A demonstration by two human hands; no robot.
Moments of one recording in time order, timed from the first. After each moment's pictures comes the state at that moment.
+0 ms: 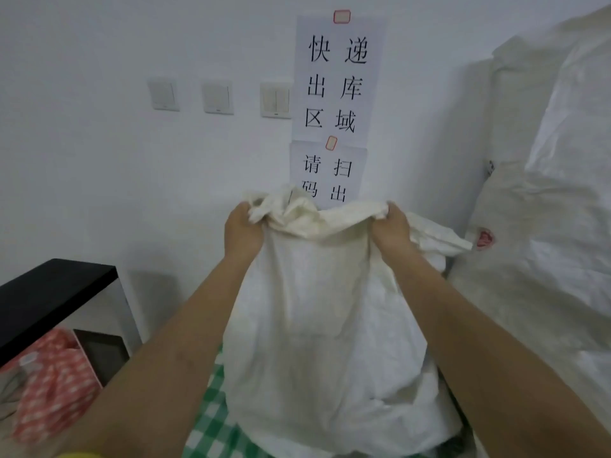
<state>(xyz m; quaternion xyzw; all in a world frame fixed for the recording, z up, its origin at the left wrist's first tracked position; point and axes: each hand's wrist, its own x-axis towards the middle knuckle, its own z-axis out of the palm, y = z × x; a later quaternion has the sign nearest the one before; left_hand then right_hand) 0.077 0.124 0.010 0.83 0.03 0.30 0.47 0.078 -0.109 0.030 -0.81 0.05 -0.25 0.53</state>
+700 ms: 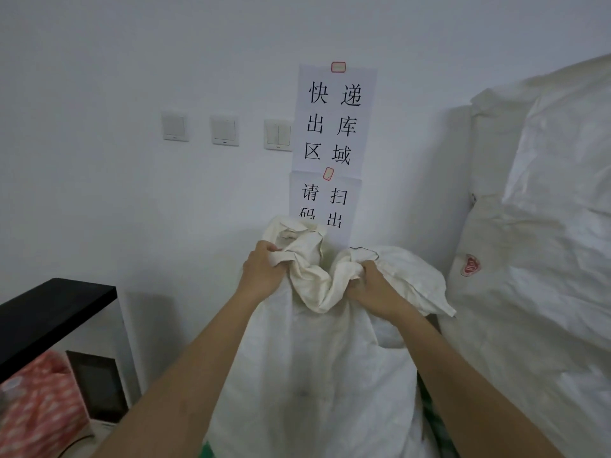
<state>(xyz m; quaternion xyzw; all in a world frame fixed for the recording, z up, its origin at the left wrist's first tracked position) 0.056 0.107 -0.001 0.87 0.01 0.16 0.47 0.033 -0.122 -0.006 -0.89 -0.06 -0.05 0.44</state>
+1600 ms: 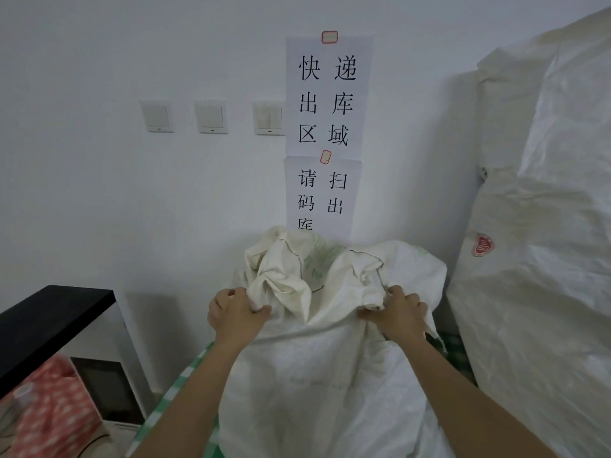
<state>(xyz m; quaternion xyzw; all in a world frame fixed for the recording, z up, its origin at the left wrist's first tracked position) 0.051 0.141 -0.089 0.95 0.13 0.10 0.26 0.048 -0.140 -0.087 -0.94 0.19 -0.09 0.27</state>
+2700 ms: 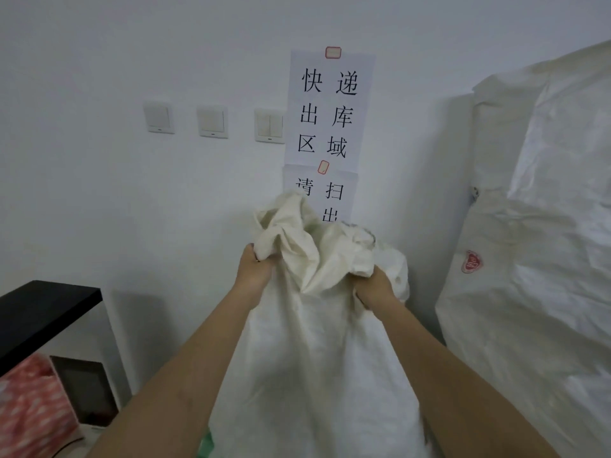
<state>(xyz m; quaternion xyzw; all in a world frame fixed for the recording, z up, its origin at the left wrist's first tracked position) 0.088 0.100 -0.013 0.69 0.03 0.13 0.72 0.078 -0.117 -0.025 -0.85 0.06 -0.12 0.51</state>
